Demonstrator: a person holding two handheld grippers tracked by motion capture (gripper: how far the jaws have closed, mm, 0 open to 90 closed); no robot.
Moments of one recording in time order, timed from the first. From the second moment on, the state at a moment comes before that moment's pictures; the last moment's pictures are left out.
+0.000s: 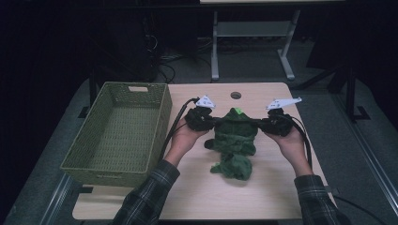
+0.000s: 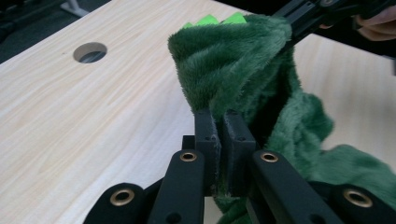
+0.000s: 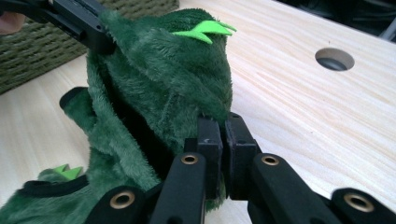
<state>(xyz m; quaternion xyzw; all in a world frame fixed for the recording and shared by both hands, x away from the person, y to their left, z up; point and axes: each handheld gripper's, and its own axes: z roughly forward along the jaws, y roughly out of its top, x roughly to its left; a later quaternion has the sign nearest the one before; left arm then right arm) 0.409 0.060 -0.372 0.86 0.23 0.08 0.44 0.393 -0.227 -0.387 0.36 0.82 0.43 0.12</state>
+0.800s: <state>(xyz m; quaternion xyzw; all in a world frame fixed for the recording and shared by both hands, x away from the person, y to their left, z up) 0.344 0.073 -0.388 0.87 0.18 0.03 0.46 0.311 -0.225 -0.394 0.32 0.83 0.44 0.11</state>
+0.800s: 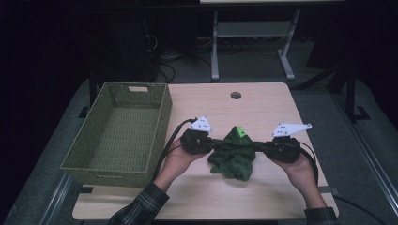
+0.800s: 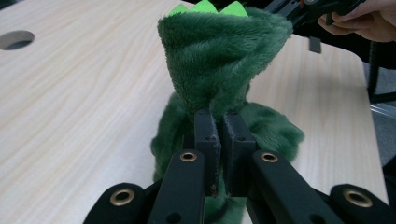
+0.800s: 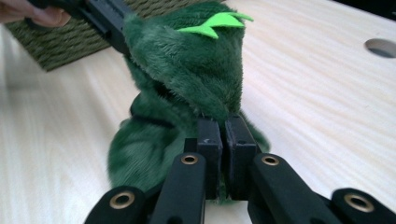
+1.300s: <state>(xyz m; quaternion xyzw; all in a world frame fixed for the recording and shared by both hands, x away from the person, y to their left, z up) 0.318 0.072 -0.423 0.89 0.15 0.00 0.44 0.282 -0.226 -0.426 0.32 0.84 0.43 0.07</state>
